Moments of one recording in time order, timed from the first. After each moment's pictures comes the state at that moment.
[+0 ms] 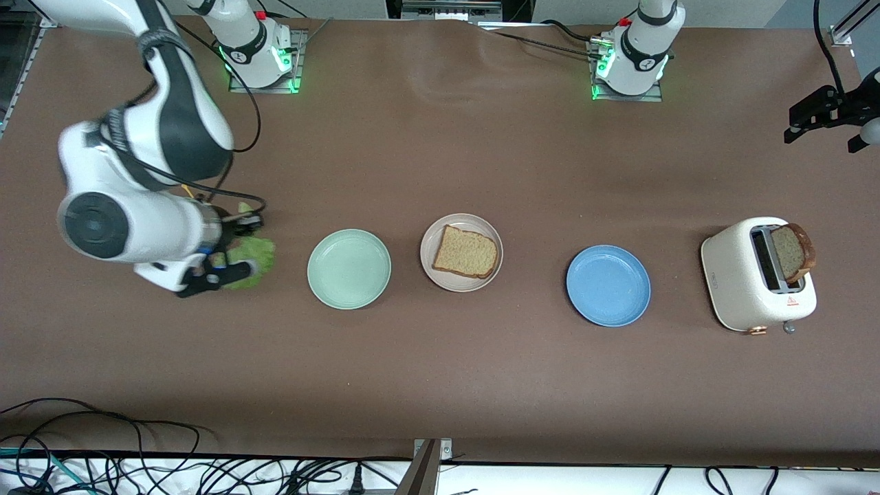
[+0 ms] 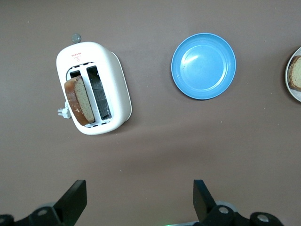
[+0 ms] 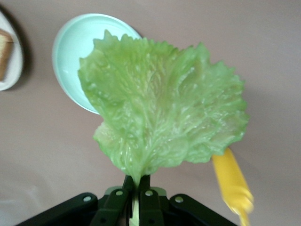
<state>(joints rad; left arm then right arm) 0.06 -0.12 0.04 -1.71 0.03 1.54 0.26 0.12 0.58 0.27 -1.26 -0.03 1.52 -0.02</state>
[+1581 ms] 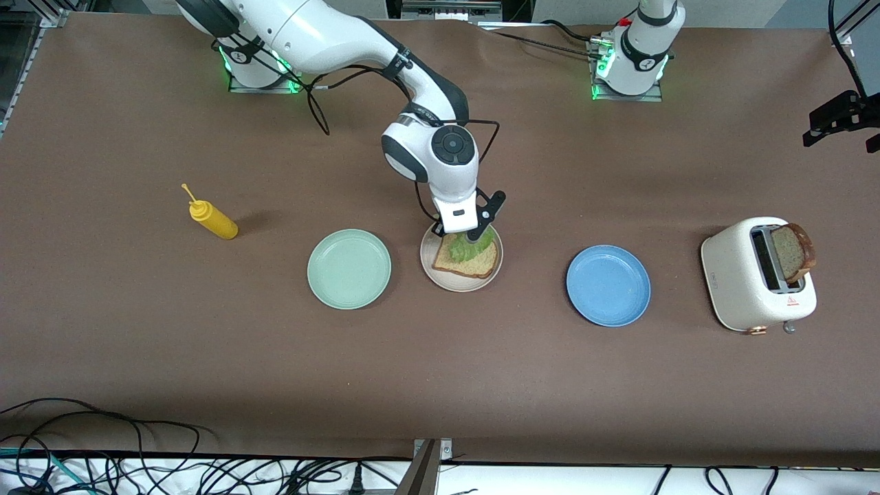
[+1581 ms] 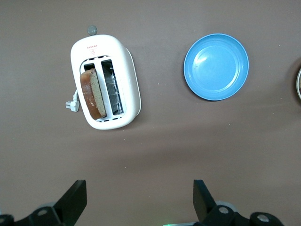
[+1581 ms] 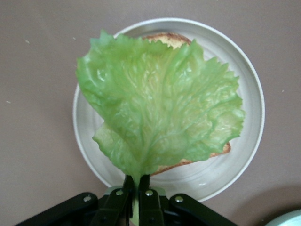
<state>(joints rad) 0.10 -0.11 0.06 -1.70 0.03 1.54 0.26 0.65 0.86 0.26 -1.31 -0.28 2.14 -0.03</state>
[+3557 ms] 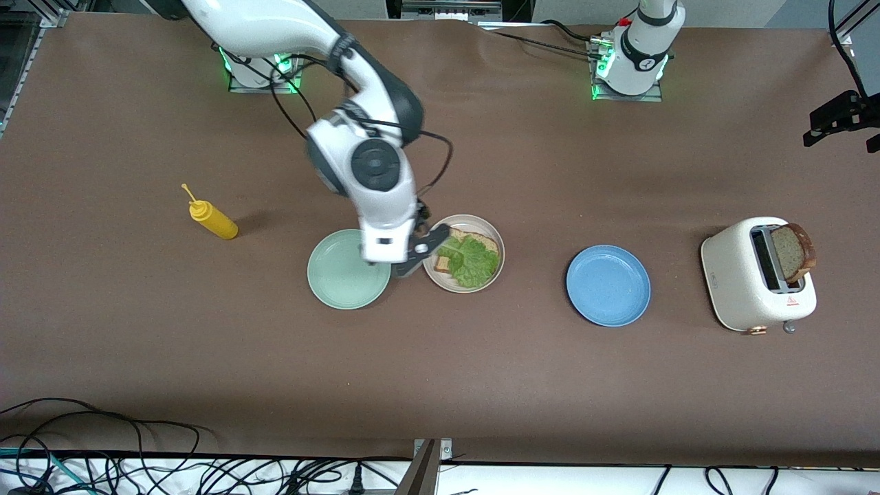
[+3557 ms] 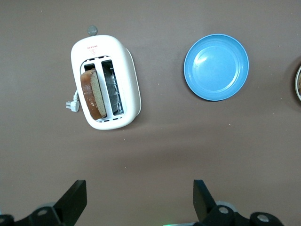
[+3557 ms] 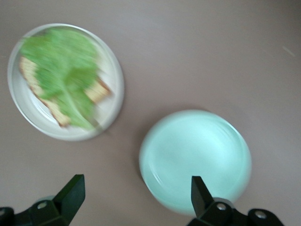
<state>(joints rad) 0.10 -0.11 0.06 -1.70 0.03 1.54 0.26 0.41 0.65 0.21 -1.19 -0.10 1.75 -0.03</state>
